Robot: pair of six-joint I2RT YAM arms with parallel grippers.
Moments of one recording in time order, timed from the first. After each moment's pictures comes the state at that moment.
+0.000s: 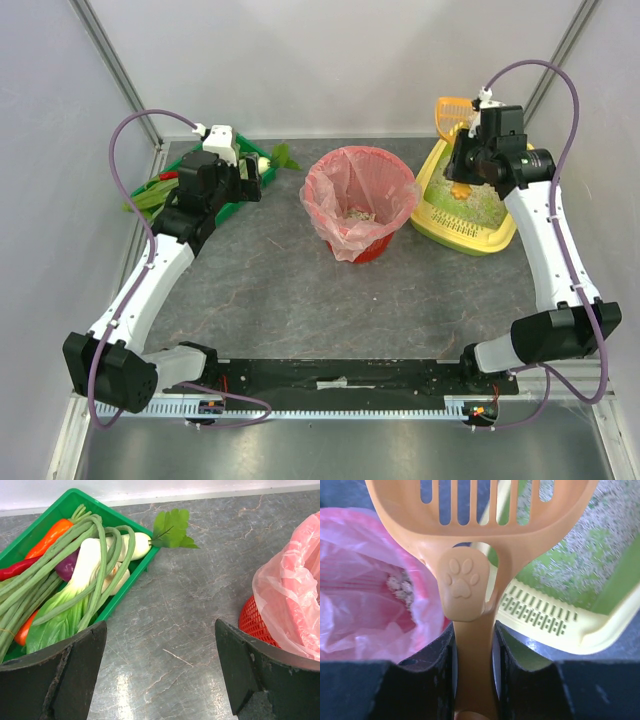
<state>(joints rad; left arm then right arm) -0.28 1.20 1.14 -0.29 -0.10 -0.08 0.09 1.45 1.62 -0.90 0.02 0.25</state>
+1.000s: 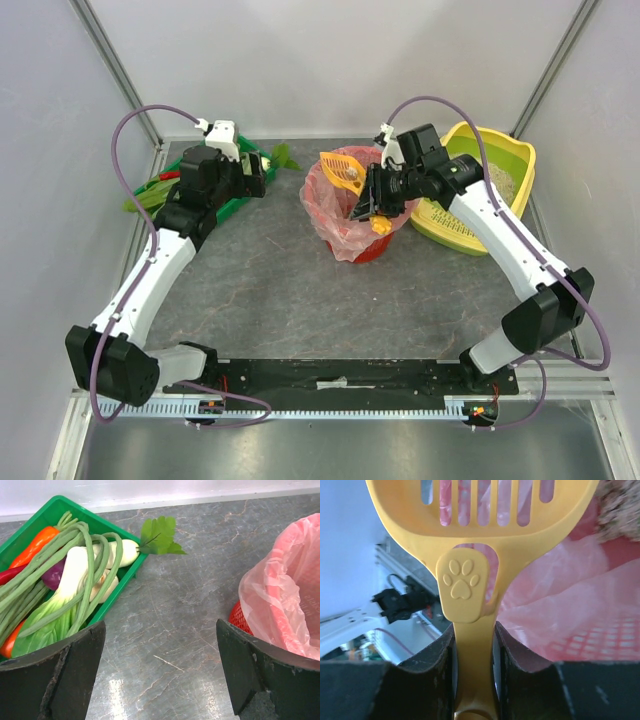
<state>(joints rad) -0.28 1.23 1.17 -0.28 -0.06 -0.10 0.47 1.56 1.63 -0.92 -0.48 0.48</state>
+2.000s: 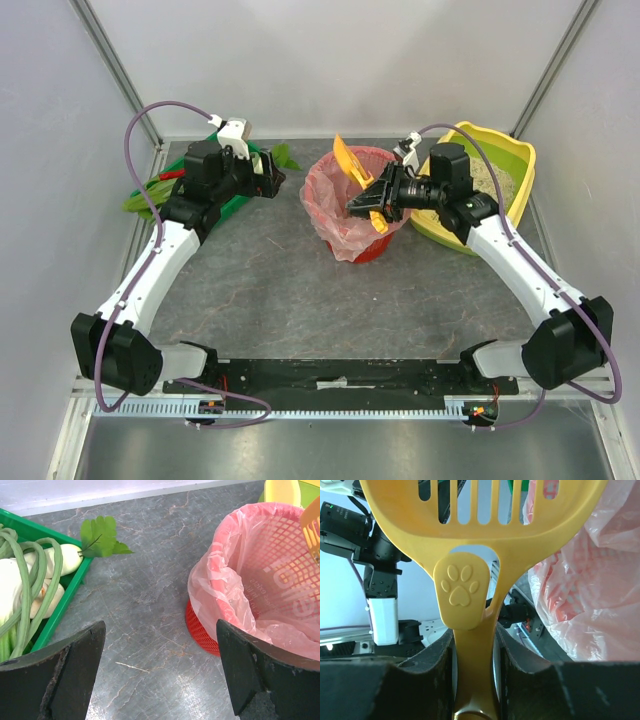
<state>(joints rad) -0.28 1.29 1.20 -0.26 0.19 -0.14 0.37 1.35 1.20 -0.27 -0.83 1.05</state>
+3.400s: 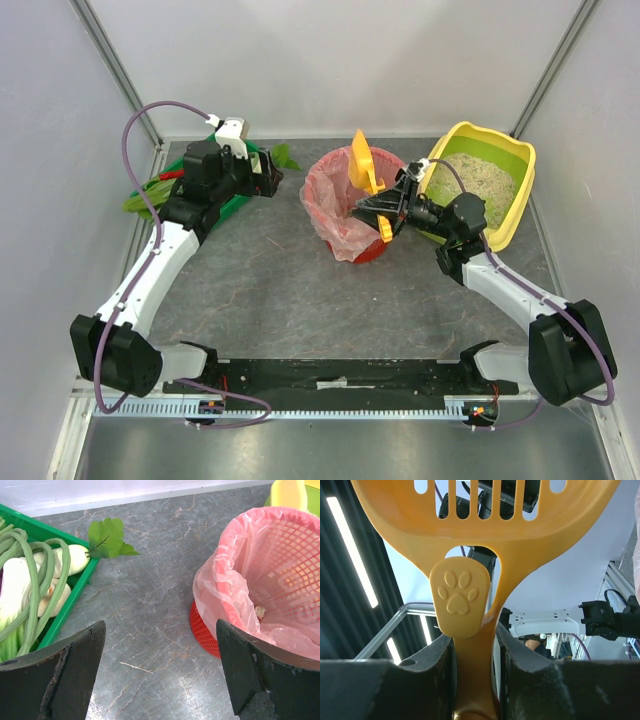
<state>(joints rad) -0.28 1.29 1.20 -0.25 0.16 -0.14 0.37 1.27 0.71 0.86 -0.85 1.89</state>
